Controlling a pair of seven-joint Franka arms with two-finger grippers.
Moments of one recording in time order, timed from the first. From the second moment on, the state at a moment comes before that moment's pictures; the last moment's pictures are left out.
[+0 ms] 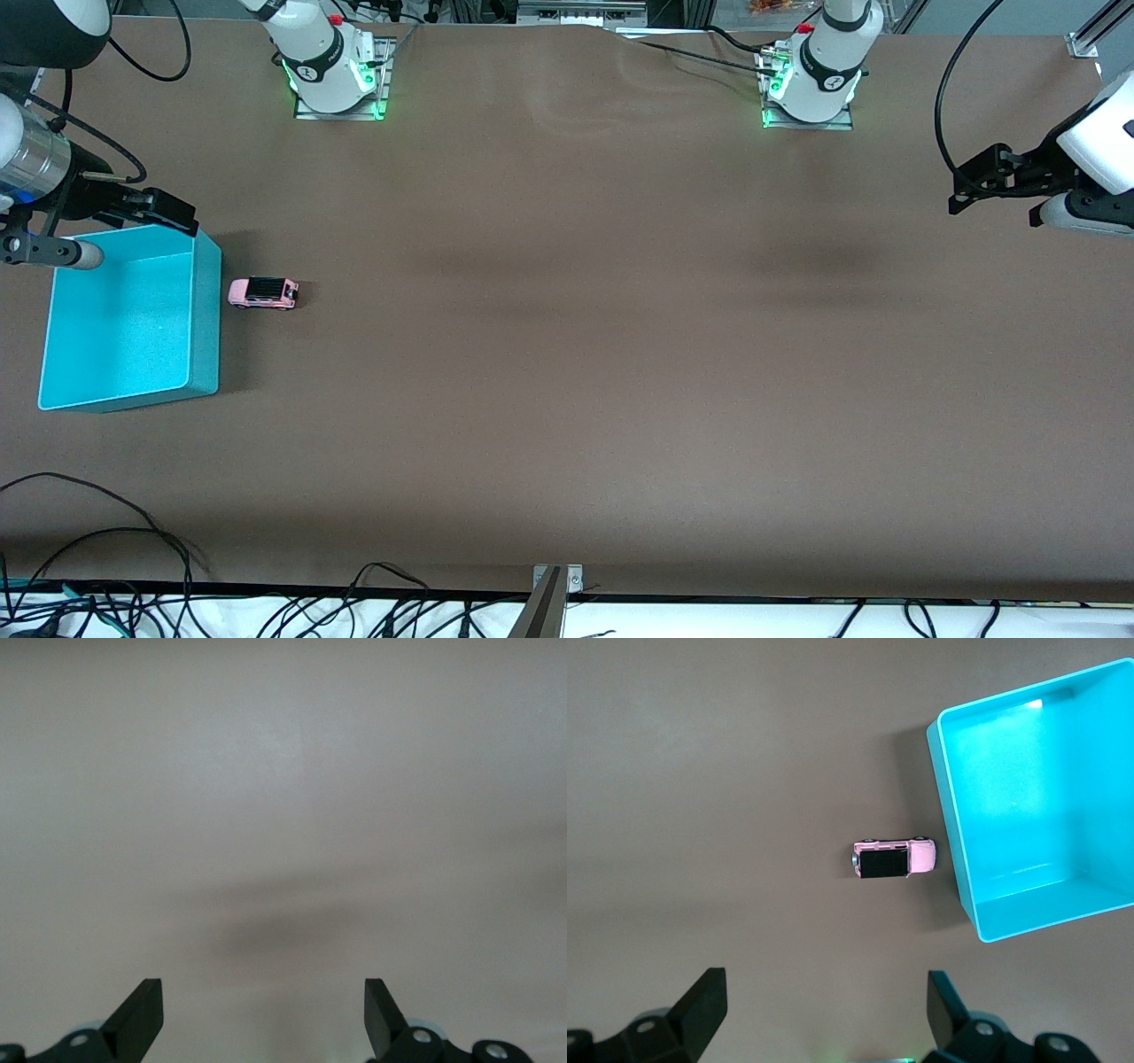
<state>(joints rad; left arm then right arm) 0.01 0.03 -0.05 -1.51 -0.02 1.48 0.09 -0.07 0.07 0.12 -1.59 -0.03 1.54 0.15</state>
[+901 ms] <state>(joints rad) 0.01 0.04 -0.05 -1.51 -0.02 1.48 0.09 -0.07 0.12 0.12 -1.86 -0.03 1.94 0.16</state>
